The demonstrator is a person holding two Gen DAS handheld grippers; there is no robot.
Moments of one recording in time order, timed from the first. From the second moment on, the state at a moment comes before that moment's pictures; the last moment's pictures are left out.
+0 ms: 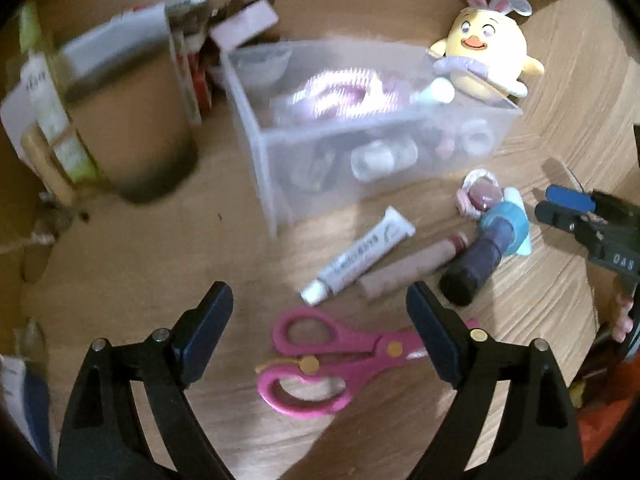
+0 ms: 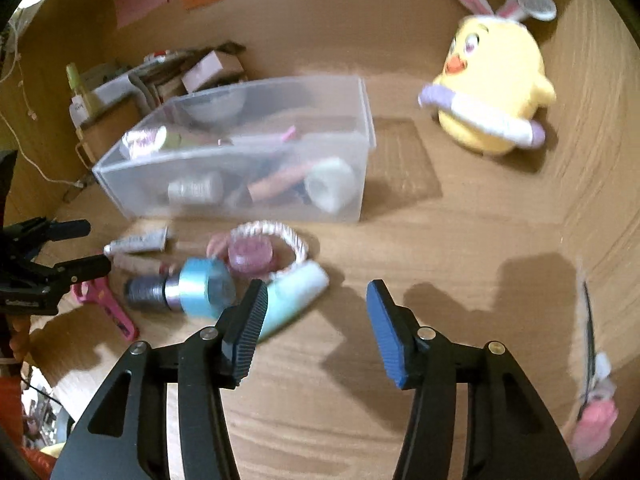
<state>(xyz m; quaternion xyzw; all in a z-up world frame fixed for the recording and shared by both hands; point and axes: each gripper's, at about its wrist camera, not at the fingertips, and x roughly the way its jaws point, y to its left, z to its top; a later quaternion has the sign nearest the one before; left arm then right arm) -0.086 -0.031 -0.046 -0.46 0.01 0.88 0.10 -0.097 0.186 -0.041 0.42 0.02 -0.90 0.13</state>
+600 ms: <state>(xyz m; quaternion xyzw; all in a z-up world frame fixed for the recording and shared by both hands) -0.020 -0.019 -0.042 -0.46 -0.01 0.88 0.15 -0.090 0.175 -0.053 0.42 0.04 -0.90 0.09</state>
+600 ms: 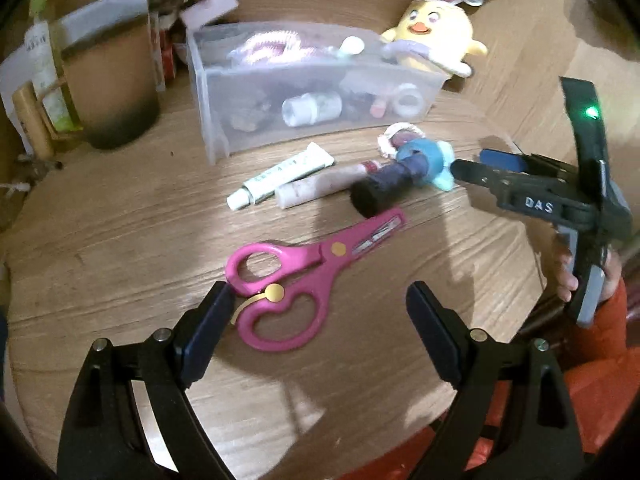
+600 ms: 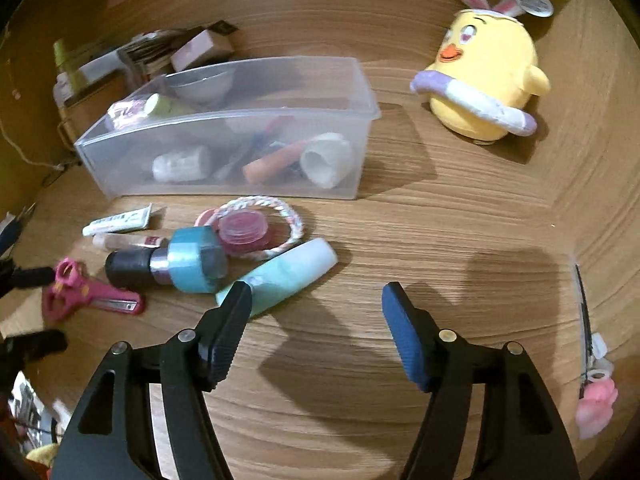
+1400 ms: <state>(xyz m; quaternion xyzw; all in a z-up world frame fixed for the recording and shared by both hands) -0.035 0.000 -0.049 -0.47 0.08 0.86 0.18 -0.104 0.175 -0.059 0.45 -0.01 -0.88 0.12</state>
